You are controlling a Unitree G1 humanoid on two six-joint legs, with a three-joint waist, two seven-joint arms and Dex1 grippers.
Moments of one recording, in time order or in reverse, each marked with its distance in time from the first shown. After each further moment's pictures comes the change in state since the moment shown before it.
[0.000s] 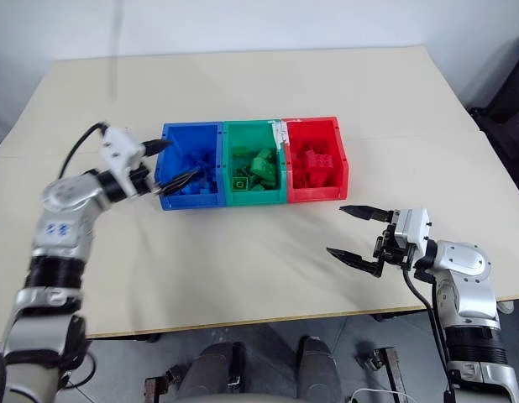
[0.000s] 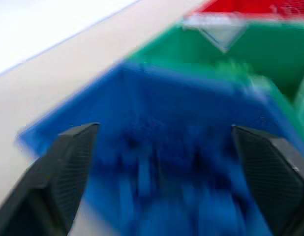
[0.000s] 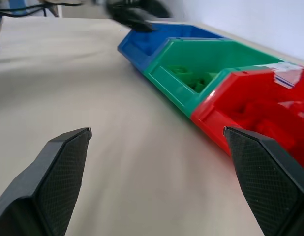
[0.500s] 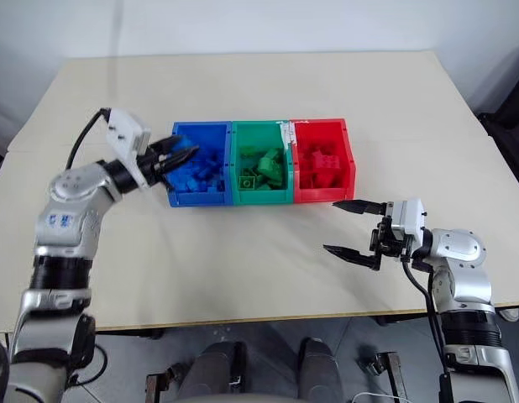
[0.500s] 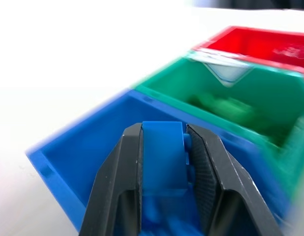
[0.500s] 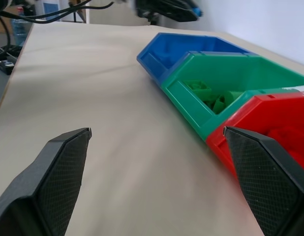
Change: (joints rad) left arm -0.272 -0.157 -0.099 0.042 0.058 0.251 0.232; right arm -0.101 -0.001 0.037 0.079 -0.007 0.003 0.072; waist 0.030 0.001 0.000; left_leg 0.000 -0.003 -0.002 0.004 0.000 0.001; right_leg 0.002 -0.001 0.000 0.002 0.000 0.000
